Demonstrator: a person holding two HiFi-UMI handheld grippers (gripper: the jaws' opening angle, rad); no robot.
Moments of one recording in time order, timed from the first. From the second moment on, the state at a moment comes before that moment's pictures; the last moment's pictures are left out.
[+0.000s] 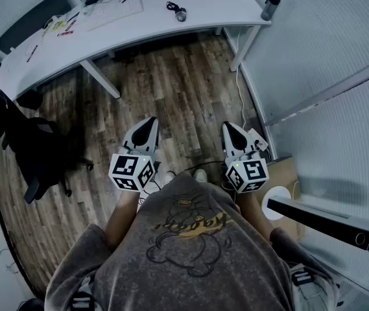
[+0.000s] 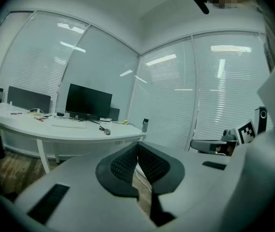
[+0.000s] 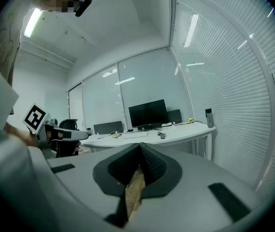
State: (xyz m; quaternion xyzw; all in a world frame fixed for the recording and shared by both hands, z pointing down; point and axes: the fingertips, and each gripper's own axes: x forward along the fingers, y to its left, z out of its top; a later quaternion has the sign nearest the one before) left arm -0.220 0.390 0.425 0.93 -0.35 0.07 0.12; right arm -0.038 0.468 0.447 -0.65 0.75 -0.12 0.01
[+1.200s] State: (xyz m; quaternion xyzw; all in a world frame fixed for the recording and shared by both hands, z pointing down) left arm -0.252 0.359 0.438 0.94 -0.31 0.06 0.12; right arm -0.079 0.433 0.454 -0.68 0.73 -0.11 0.01
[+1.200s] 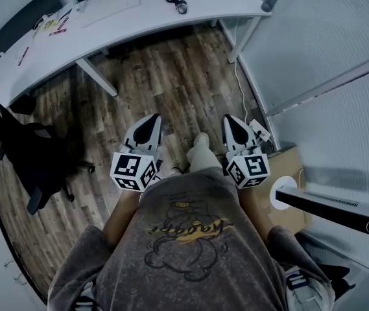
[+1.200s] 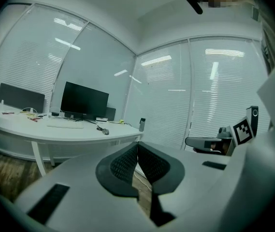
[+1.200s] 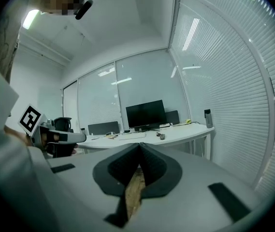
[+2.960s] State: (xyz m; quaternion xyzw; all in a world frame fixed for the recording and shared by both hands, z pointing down) left arm -0.066 -0.027 0.415 0.91 -0.39 0.03 0.13; right arm 0.115 0.024 0.448 -0.59 0.80 -0.13 -0.01
